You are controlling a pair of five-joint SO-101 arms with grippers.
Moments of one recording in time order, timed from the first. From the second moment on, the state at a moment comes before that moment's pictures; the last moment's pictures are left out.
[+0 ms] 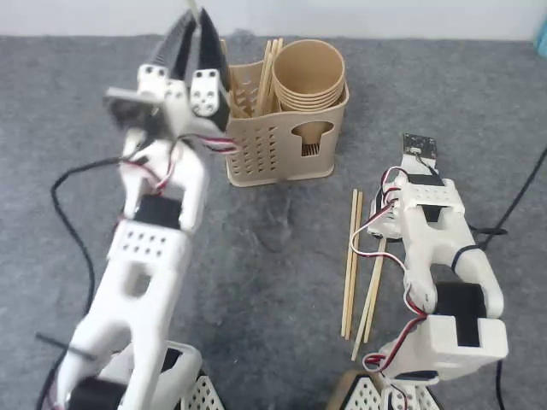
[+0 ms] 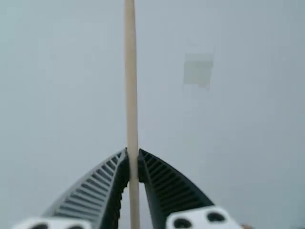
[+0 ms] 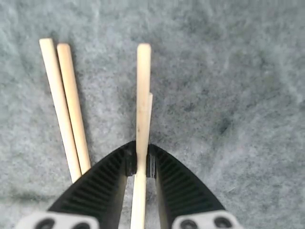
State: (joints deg) left arm 5.9 -29.1 41.7 -13.9 7.2; right arm -1.1 3.9 32.7 55.6 -8.8
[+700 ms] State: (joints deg) left arm 6.2 -42.2 34.4 21.6 7.3; right arm -1.1 3.9 32.9 54.6 -8.8
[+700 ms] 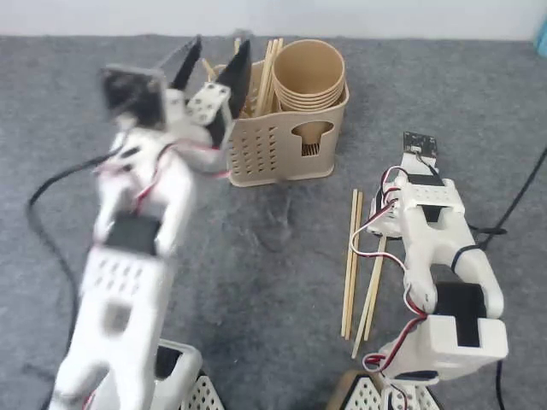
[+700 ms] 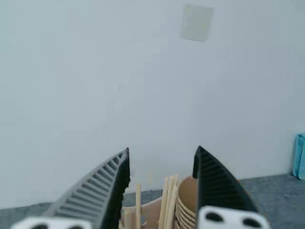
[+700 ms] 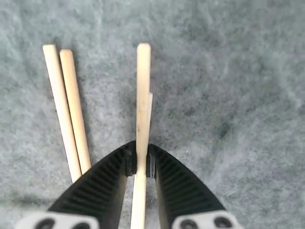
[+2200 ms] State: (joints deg) left arm -16.1 -76.9 91.3 41.3 -8.0; right arm -11.9 -37.9 13.4 53.4 -8.8
